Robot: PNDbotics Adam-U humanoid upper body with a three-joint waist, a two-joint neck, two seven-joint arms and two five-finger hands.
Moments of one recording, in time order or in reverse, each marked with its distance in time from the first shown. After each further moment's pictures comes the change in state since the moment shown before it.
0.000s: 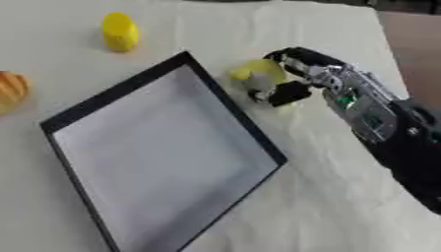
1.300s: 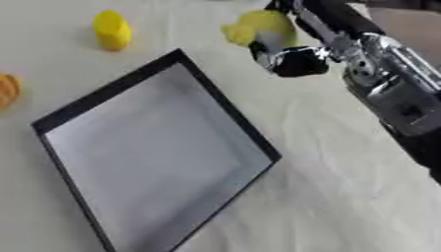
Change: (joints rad) left arm 0.055 0.018 0.039 0.007 0.005 -0.026 0.042; right arm 0.020 -0.146 -0.055 -0.383 -0.023 -0.133 -0.246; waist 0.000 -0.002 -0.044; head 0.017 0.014
